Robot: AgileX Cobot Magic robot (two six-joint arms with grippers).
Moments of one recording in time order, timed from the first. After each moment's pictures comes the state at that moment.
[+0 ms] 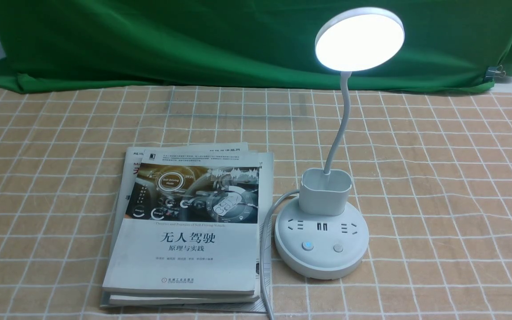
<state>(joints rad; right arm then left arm) 0.14 0.00 0.01 0.05 0.20 -0.09 0.03 0.00 0.01 0.09 0.31 -0.03</state>
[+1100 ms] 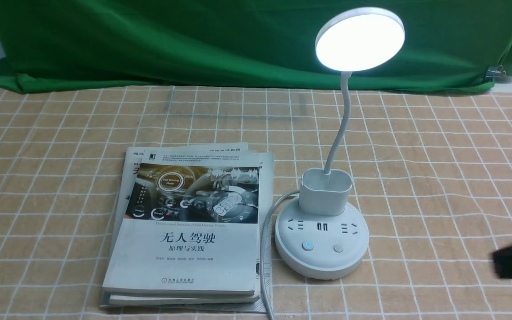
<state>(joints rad) 0.29 1.07 -0.76 0.11 0.88 -0.01 0.03 0.00 0.01 0.09 0.31 -0.03</state>
